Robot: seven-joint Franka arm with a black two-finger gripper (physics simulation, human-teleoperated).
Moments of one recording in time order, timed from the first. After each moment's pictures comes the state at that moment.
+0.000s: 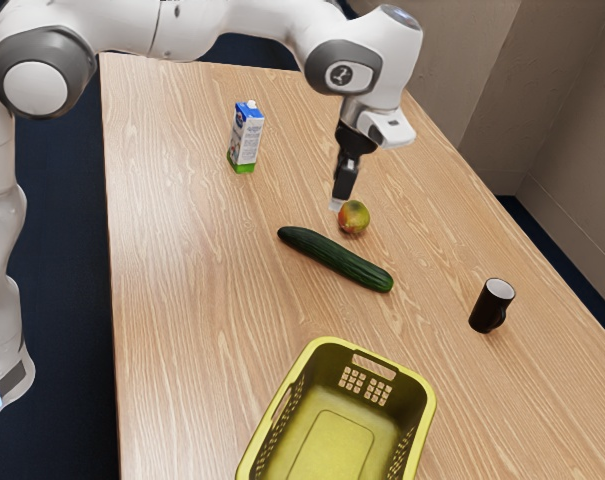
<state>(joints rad) -0.20 0.06 0.21 -1.63 0.05 1.67 0.39</state>
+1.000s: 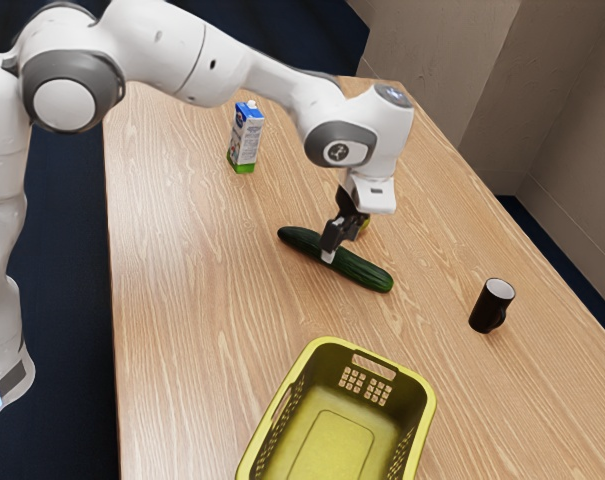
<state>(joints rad) -0.21 0.16 0.20 -1.81 0.02 1.98 0.84</state>
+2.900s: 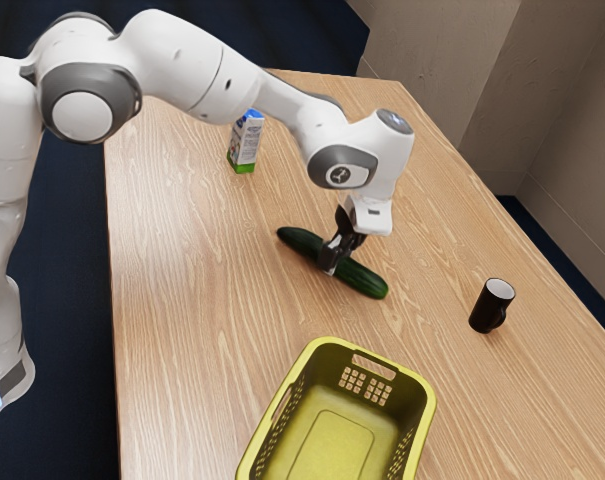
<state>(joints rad) -0.20 0.24 0.20 -1.81 0.01 2.03 0.89</state>
